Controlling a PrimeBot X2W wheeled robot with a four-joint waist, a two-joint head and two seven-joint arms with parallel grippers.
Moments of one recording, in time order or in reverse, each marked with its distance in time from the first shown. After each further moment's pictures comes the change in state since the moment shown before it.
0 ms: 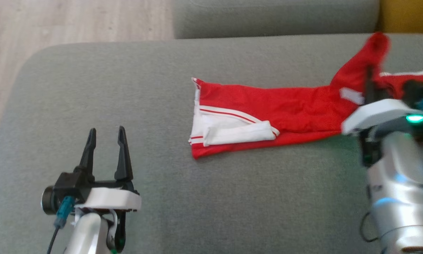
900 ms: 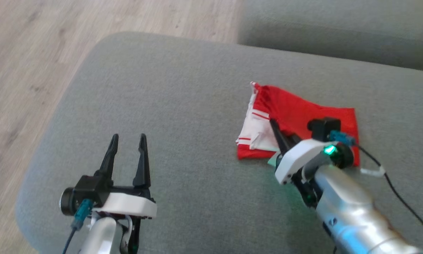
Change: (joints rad) left arm 0.020 0.000 -0.102 0.015 -0.026 0.012 0.000; right arm 0.060 0.002 0.816 0.111 0.596 0.000 -0.001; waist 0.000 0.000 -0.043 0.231
